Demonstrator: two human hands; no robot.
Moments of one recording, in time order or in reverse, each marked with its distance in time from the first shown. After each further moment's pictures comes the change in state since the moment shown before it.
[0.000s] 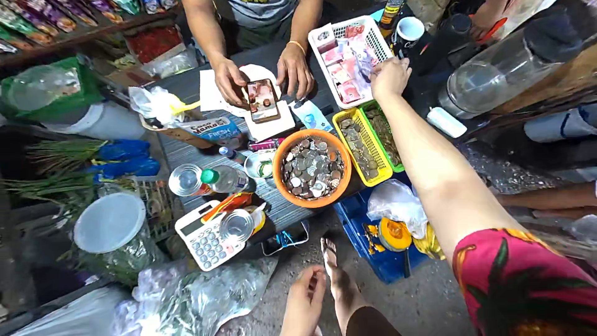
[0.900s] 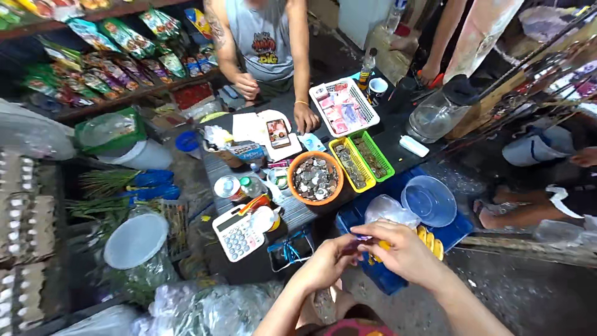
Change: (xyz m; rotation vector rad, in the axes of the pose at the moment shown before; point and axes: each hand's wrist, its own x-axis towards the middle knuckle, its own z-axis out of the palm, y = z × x) left_hand 0.007 0.138 -0.059 -0.094 -0.552 0.544; right_hand -0.387 0.024 -0.167 0.560 -0.263 -0.691
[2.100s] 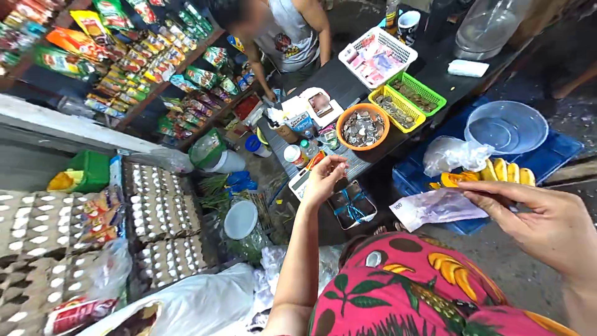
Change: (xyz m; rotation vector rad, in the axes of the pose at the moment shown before) left_hand -0.091 0.022 -0.098 0.043 0.385 -0.051; right_hand -0.122 -0.089 0.023 0.046 0.495 0.101
